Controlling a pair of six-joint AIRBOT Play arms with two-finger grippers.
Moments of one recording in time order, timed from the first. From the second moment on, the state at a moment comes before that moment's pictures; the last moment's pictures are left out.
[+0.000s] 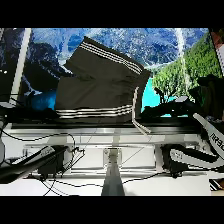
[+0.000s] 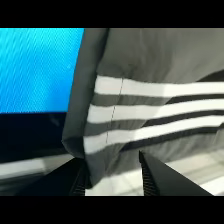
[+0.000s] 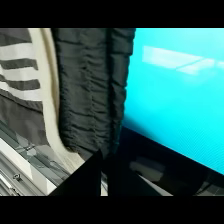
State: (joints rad) left arm 0.61 -1.22 0.56 1.04 -1.21 -0.95; right arm -0.07 -1.32 0.48 -0.68 1.05 0.93
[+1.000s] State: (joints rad) left arm 0.61 -0.78 1.08 0.01 -1.13 -0.59; right arm -0.07 -0.81 1.15 -0.43 1.16 0.92
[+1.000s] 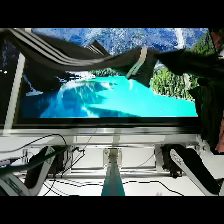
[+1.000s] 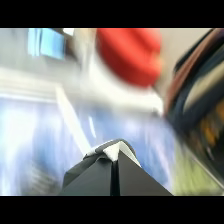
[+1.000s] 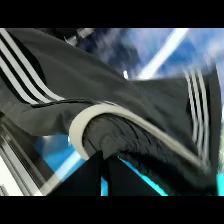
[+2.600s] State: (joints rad) left arm 0.15 -1.19 1.14 0.63 -1.02 -0.95; right arm -0.08 -1.28 1.20 -0.88 0.94 1.04
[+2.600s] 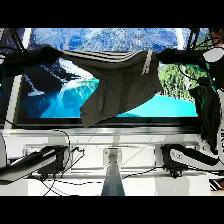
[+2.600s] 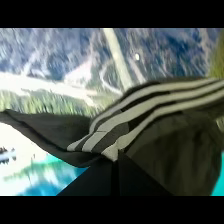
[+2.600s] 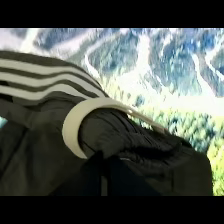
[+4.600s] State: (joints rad) left arm -0.33 -1.09 0.79 0.88 -1.03 -1.20; right arm -0.20 -1.78 1.29 -1.01 1.40 1.14
